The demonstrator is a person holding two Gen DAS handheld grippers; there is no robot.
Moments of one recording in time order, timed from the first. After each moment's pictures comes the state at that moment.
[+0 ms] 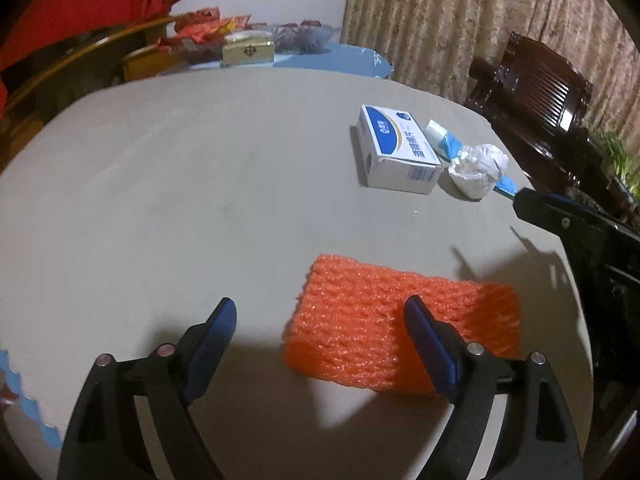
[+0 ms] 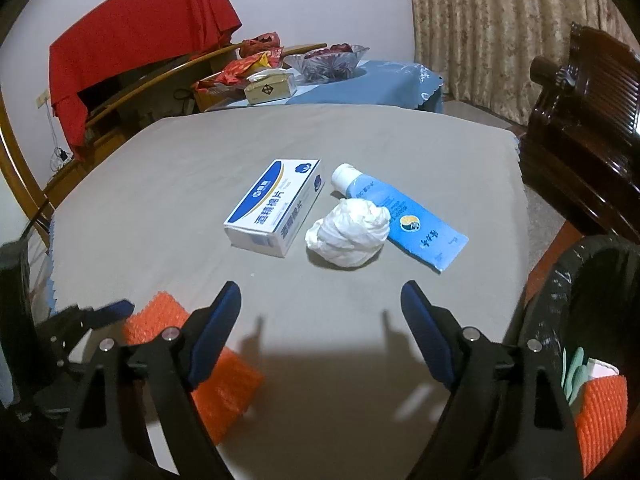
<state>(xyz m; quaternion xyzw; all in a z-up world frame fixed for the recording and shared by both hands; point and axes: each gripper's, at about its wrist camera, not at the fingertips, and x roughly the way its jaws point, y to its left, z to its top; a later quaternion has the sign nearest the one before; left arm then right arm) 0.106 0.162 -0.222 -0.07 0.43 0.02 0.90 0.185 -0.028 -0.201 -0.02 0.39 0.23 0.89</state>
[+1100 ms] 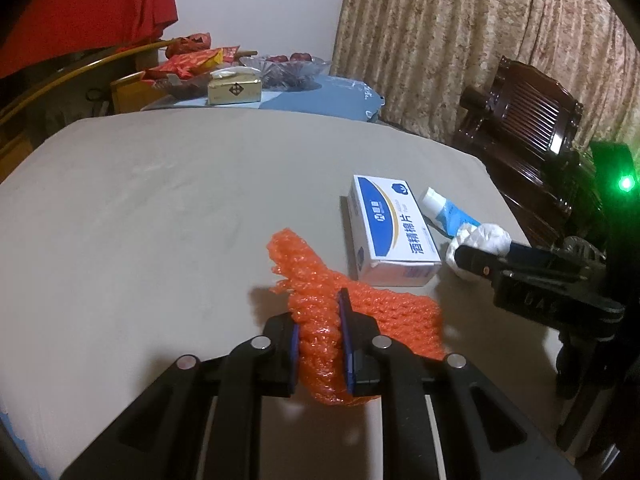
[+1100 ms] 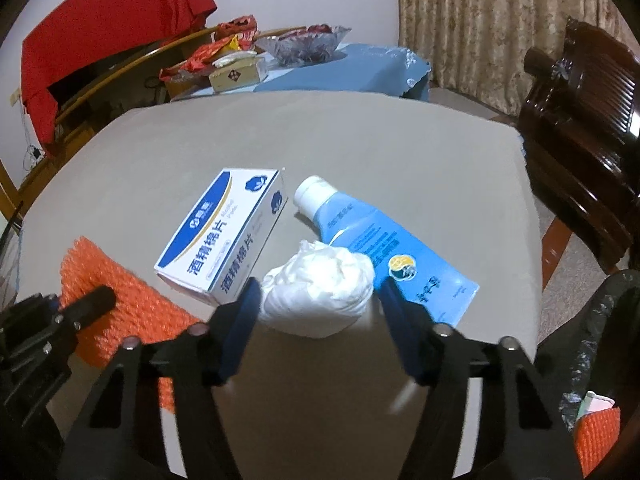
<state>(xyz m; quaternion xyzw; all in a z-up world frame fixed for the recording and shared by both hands) 0.162 0.168 -0.196 -0.07 0.38 0.01 0.92 0.254 -0.012 -0.227 -0.04 0.42 0.19 0.88</state>
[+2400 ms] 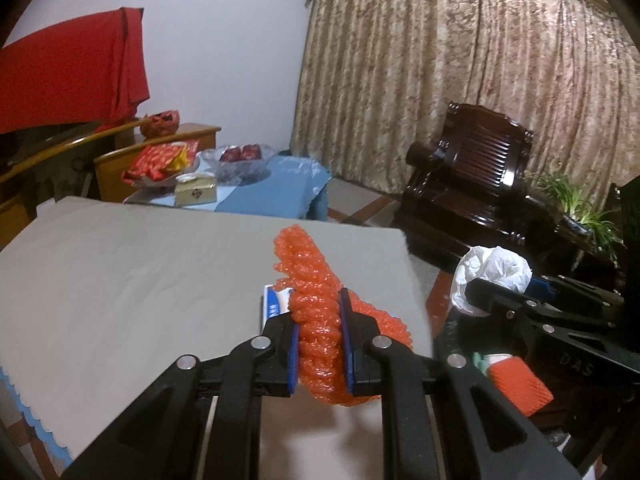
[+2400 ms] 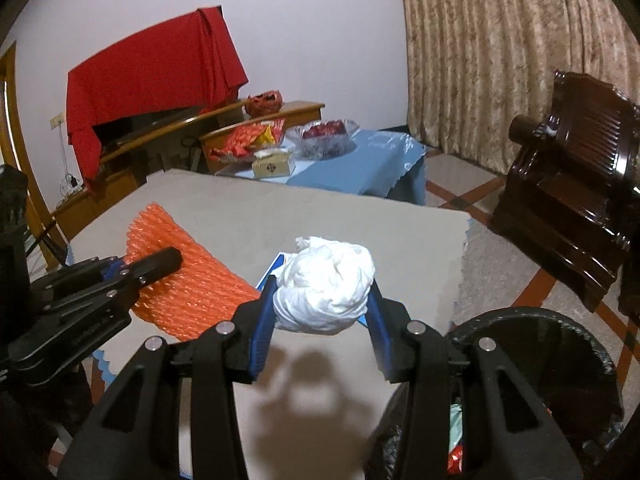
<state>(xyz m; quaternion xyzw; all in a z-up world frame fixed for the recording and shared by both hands) 0.099 0.092 -0.051 -0.05 0.27 -0.04 0.96 0.132 -0.092 -0.058 -0.02 0.30 0.23 0.93</state>
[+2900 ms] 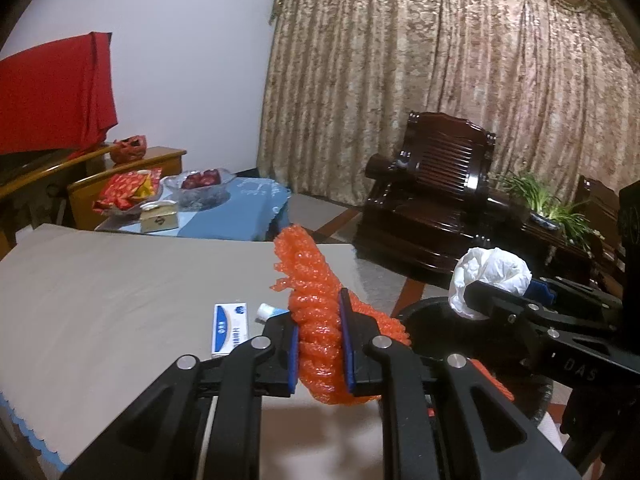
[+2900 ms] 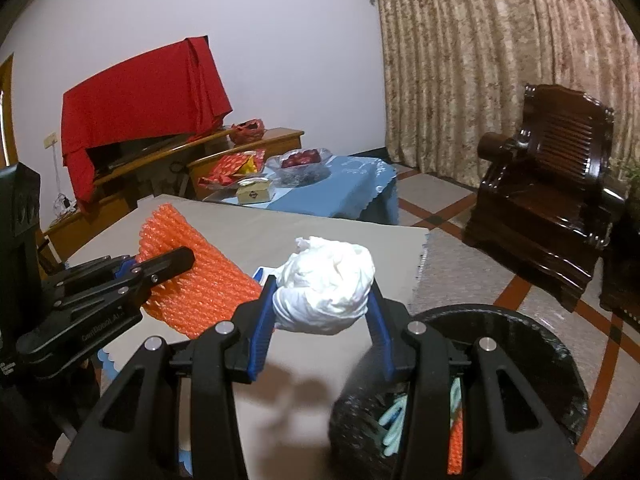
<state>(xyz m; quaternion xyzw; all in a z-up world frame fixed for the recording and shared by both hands) 0.077 0.038 -0.019 -0.03 0.24 -0.10 0.96 0.082 -0.148 -0.025 -0.01 0.27 0.19 0.94</state>
